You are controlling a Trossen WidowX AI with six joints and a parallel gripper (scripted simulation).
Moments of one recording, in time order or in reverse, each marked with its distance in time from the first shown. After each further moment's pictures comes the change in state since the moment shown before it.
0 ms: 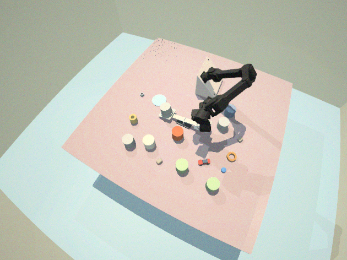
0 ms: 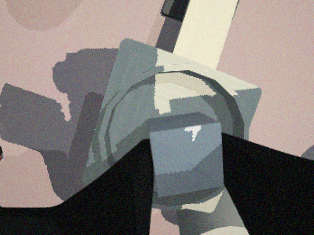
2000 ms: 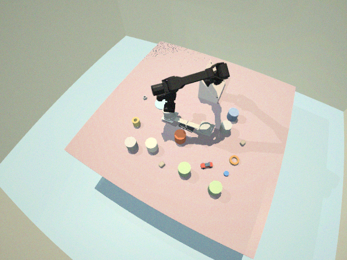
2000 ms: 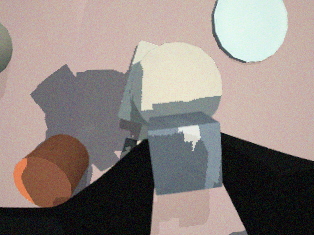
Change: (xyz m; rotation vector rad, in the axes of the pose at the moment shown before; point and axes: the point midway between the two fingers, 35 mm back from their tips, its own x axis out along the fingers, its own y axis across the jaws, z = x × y) arm -0.058 -0.105 0.218 0.027 -0.061 -0.014
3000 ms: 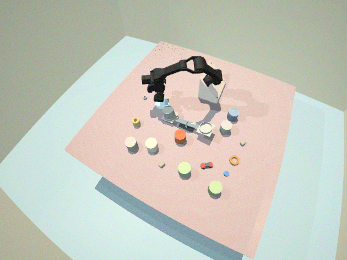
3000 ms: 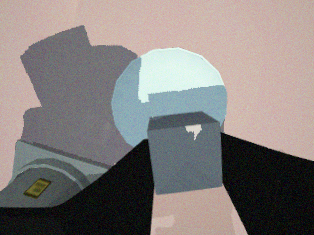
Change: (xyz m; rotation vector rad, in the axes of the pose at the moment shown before) arm 0.075 -0.120 0.081 -0.027 0.041 0.014
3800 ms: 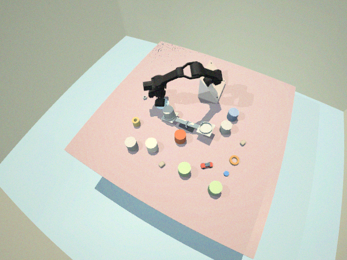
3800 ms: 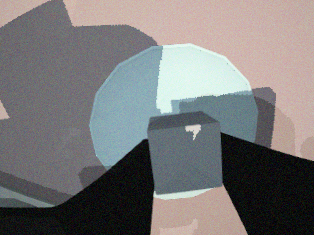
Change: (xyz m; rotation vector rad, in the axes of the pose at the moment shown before) arm 0.052 -0.001 -0.001 -0.007 0.004 -0.001
